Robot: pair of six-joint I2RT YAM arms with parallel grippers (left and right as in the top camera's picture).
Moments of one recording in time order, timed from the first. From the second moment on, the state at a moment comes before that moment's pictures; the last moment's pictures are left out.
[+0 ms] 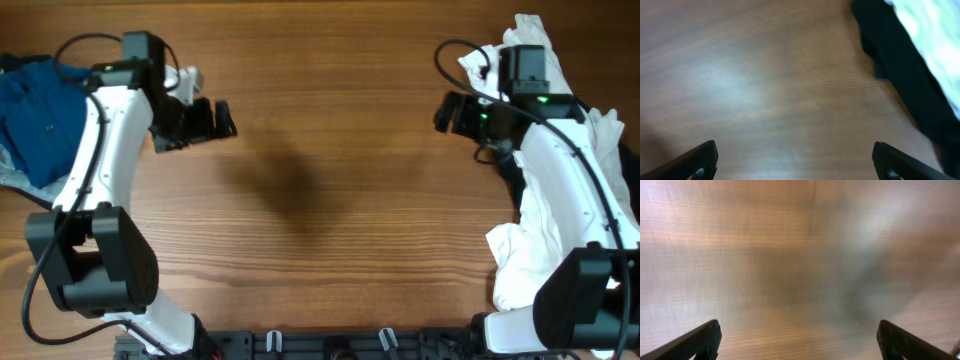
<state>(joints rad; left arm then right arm) 0.04 1.82 1.52 -1.16 0.28 -0.06 -0.04 1.63 1.27 -0.83 -0.14 0.25</state>
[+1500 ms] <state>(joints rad) 0.06 0.78 0.90 -0.81 0.18 -0.15 -0.07 0.64 0.88 -0.87 -0.01 0.21</state>
